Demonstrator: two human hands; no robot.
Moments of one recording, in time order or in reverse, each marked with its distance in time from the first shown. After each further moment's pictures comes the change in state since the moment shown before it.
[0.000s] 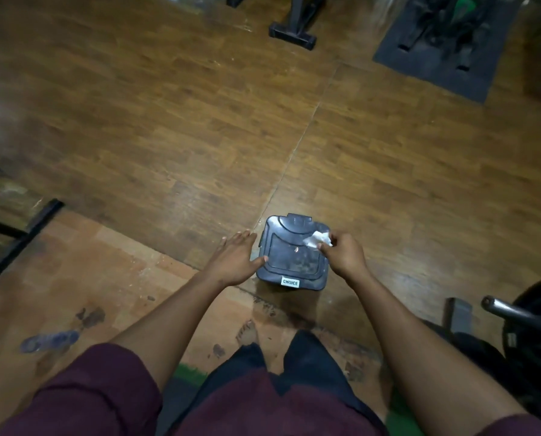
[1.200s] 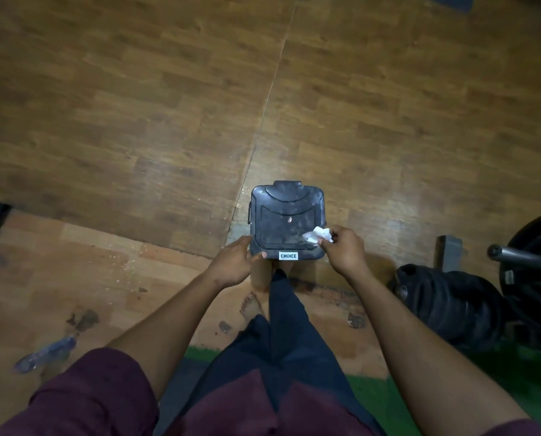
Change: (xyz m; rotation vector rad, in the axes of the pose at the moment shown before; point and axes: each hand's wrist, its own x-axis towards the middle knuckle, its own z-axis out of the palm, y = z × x) left_hand 0.061 -0.031 0.032 -0.258 -0.273 -0.033; right_hand 0.012 0.022 0.050 0.075 -0.006 0.244
